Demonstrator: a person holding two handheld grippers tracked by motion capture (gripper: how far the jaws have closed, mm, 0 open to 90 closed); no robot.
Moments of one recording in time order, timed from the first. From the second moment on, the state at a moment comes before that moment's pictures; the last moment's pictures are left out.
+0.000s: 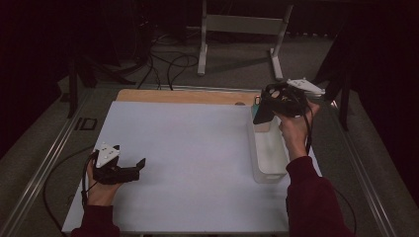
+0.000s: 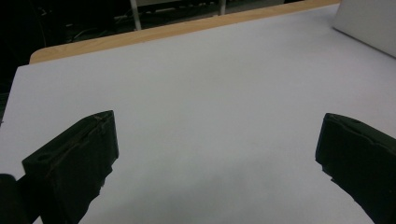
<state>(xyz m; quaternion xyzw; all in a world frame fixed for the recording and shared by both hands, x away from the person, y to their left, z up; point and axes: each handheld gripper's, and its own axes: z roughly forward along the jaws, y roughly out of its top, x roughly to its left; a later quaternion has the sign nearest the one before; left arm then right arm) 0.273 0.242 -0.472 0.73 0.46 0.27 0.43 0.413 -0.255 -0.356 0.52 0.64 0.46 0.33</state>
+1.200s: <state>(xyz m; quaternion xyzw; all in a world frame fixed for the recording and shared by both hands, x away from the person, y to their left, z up) 0.271 0.245 -0.471 0.72 0.47 0.27 0.43 0.441 -0.256 -0.379 0.57 0.63 0.41 0.34</state>
